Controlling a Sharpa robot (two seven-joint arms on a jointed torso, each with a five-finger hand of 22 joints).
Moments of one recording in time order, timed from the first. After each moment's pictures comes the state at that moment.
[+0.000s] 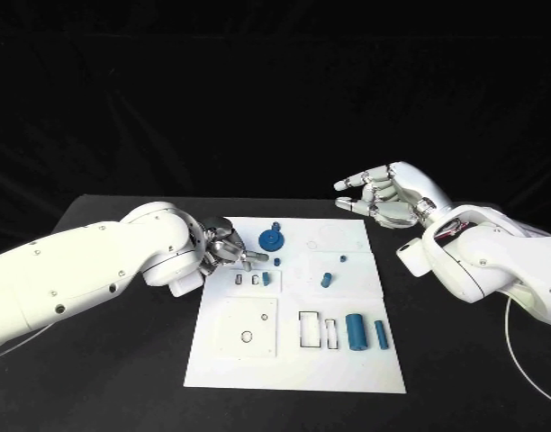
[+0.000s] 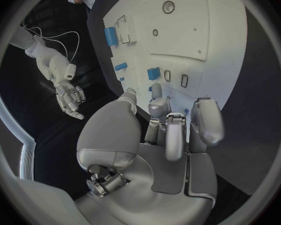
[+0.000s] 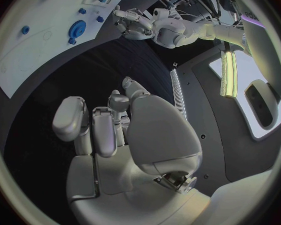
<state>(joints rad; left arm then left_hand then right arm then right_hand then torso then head) 1.27 -0.74 0.01 1.51 -0.93 0.02 -0.59 1.09 -0.02 0.02 0.29 0.08 0.97 0.07 0.58 0.35 1.25 0.00 1.16 1.00 1.47 -0.06 1.57 1.31 0.09 1.40 0.04 1.36 1.17 1.24 -0.97 0.00 1.68 -0.83 -0.53 0.21 1.39 -0.03 0.13 0.11 0.24 1.00 0.14 0.10 0.07 1.26 0.05 0.99 1.06 1.46 -0.03 1.39 1.28 0.11 1.33 0.08 1.30 1.00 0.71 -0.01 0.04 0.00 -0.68</state>
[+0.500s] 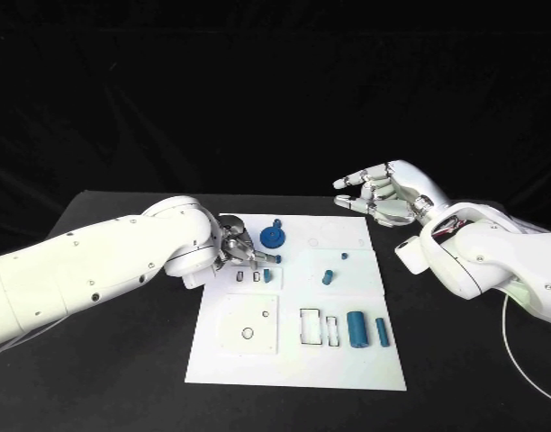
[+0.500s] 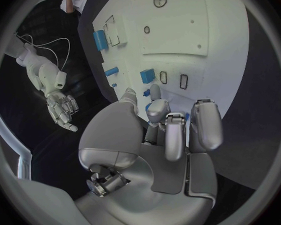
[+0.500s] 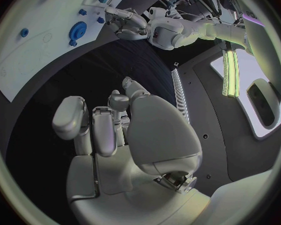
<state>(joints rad) 1.27 -0.64 0.00 1.41 -0.98 0.08 -0.64 1.12 0.02 -0.07 0.29 0.07 0.92 0.05 0.68 0.48 1.27 -0.02 1.21 1.06 1.47 -0.07 1.57 1.31 0.09 1.41 0.04 1.39 1.23 1.24 -0.96 -0.01 1.66 -0.82 -0.52 0.20 1.39 -0.03 0.13 0.11 0.24 1.00 0.14 0.10 0.07 1.26 0.05 0.98 1.05 1.46 -0.03 1.38 1.27 0.11 1.32 0.08 1.29 0.99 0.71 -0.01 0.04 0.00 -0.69</state>
